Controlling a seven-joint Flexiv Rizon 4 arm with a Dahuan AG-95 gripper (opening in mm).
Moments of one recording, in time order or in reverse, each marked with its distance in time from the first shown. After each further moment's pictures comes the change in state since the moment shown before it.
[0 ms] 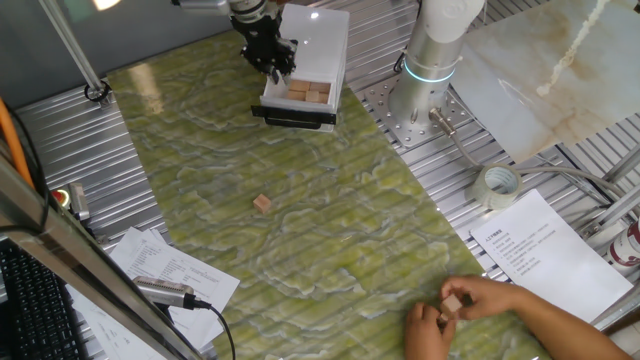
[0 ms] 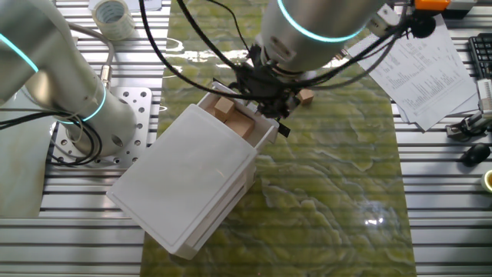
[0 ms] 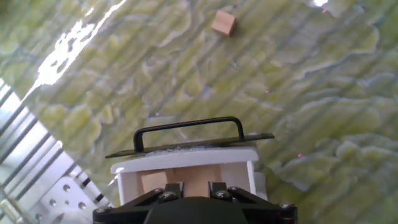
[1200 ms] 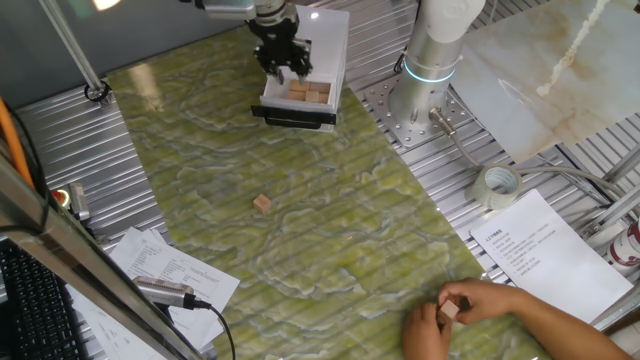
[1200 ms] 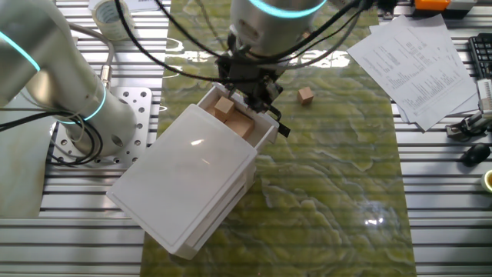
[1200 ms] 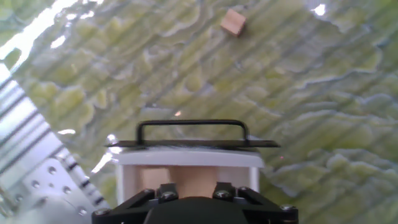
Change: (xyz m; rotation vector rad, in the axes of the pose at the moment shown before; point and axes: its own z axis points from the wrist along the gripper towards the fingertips) arm 0.002 0.027 0.024 0.042 0.008 -0.050
